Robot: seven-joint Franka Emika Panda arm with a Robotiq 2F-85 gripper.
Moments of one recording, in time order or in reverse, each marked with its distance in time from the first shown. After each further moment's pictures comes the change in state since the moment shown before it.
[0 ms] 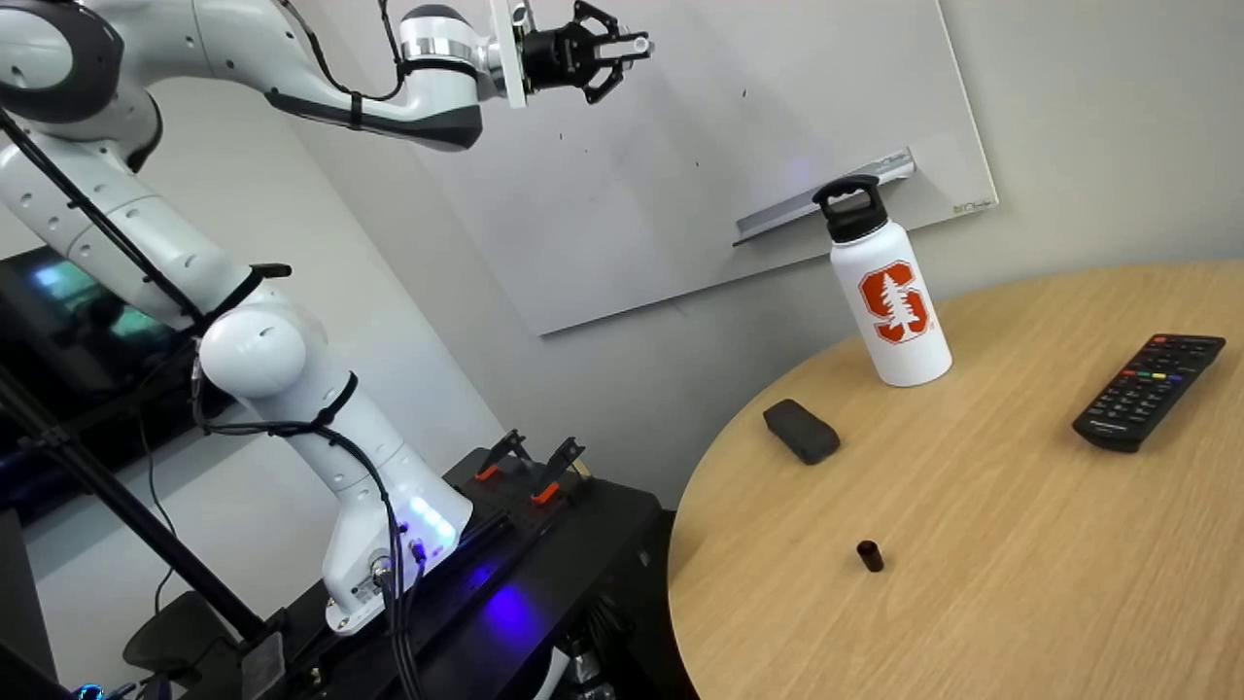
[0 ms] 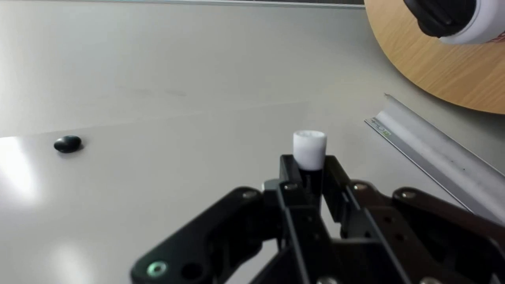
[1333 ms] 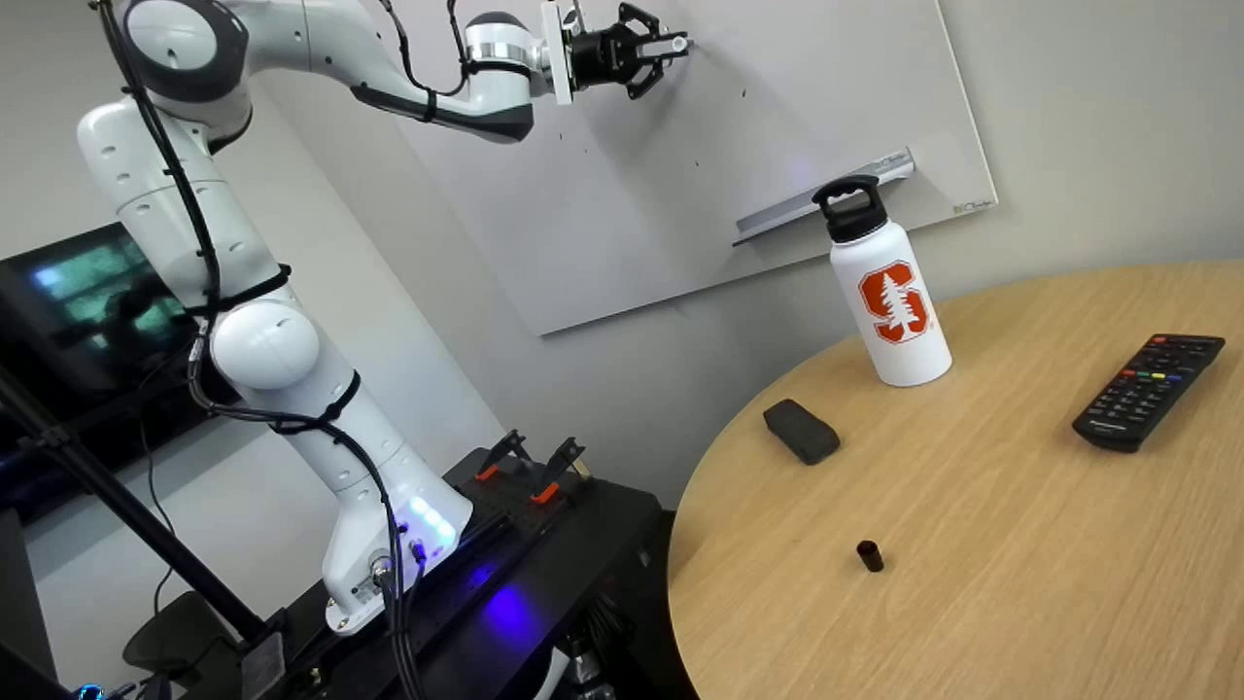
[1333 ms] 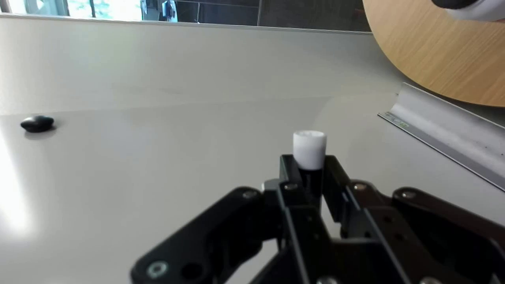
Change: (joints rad) arm 0.139 0.322 -0.042 0.331 0.069 -0.231 0.002
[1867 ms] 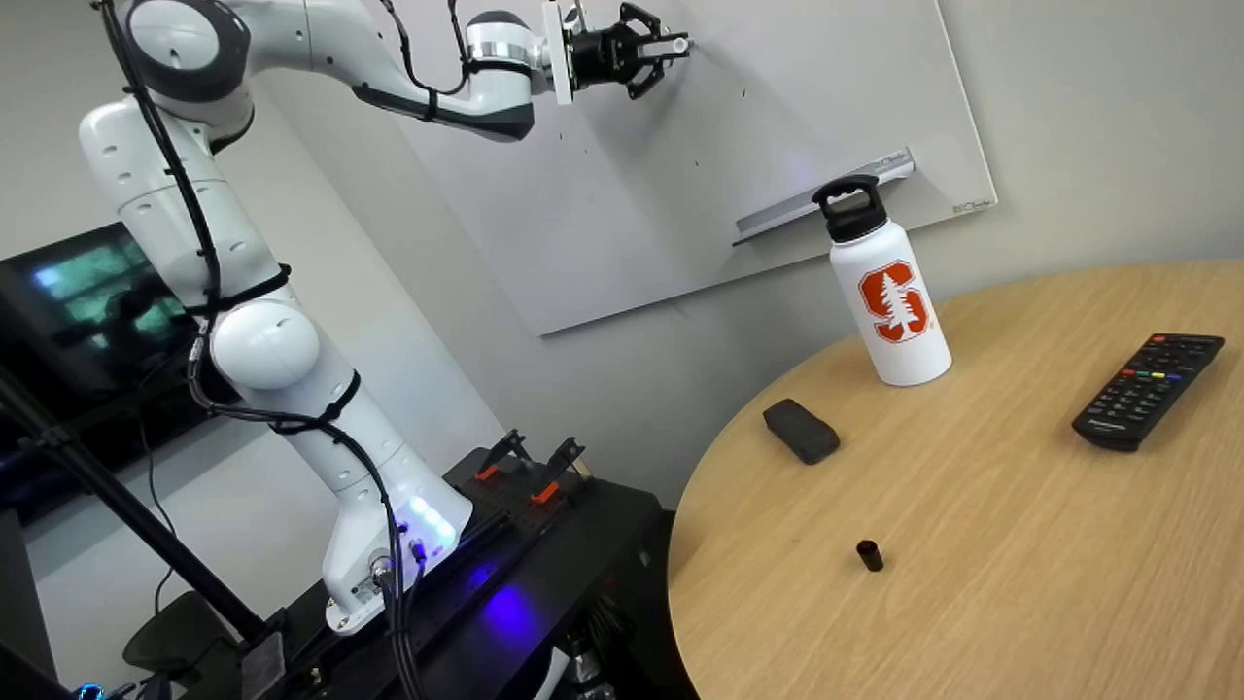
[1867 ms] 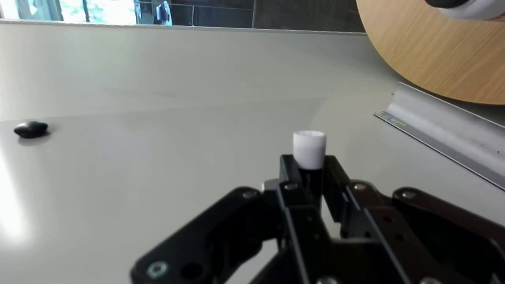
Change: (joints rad) arm 0.002 0.006 -0.002 0.011 0.022 -0.003 -0.003
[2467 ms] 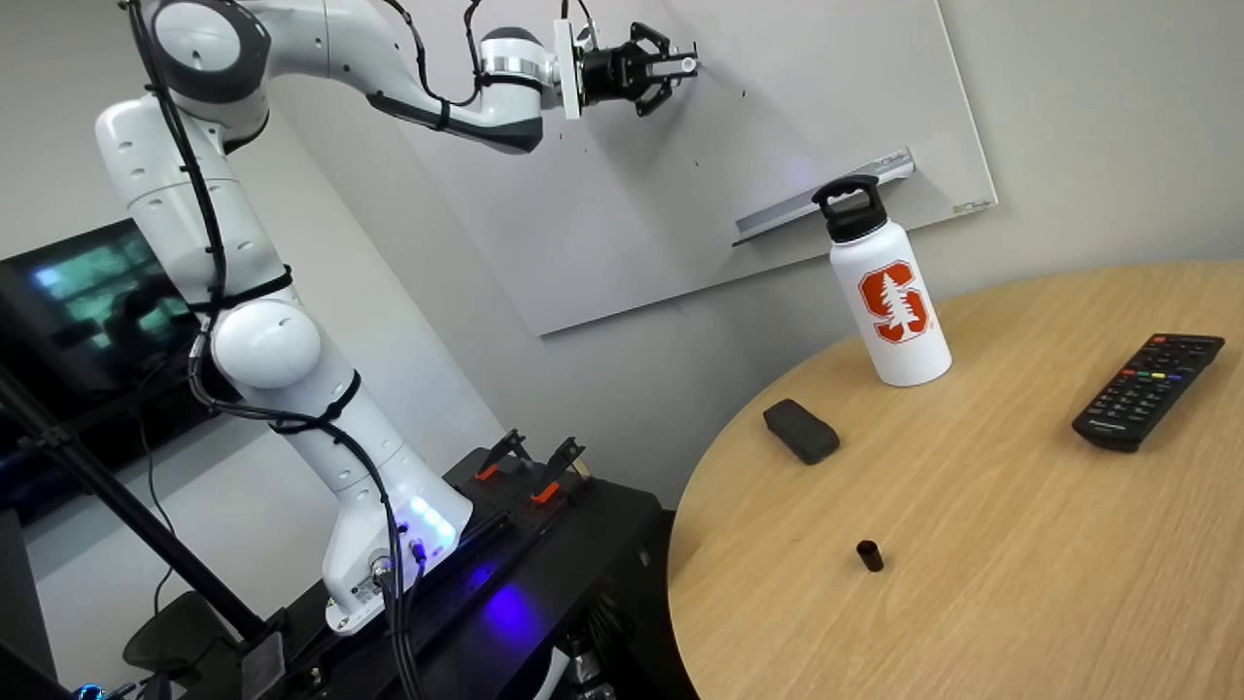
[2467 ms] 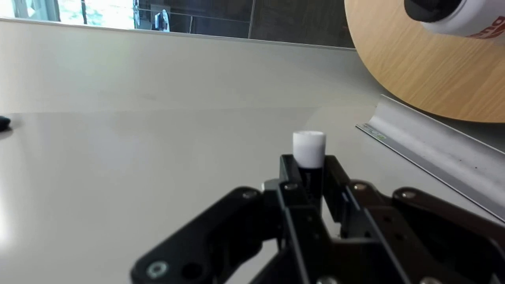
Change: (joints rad) arm 0.015 0.054 -0.001 0.008 0.000 -0.039 -0.003
